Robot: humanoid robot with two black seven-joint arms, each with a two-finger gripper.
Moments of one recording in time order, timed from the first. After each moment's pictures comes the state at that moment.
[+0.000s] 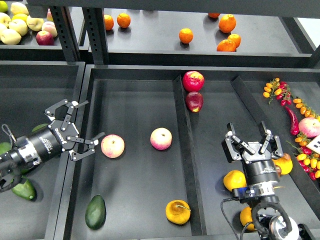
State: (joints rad) left arm -0.25 0.46 -1.03 -1.24 0.06 -0.49 0.42; right arm -0.10 0.01 1.39 1.27 0.36 0.49 -0.12
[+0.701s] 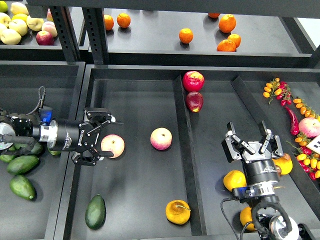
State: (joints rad) left arm -0.87 0.60 -0.32 -1.26 0.19 -0.49 0.49; right arm -0.10 0.02 1.39 1.27 0.36 0.49 -0.12
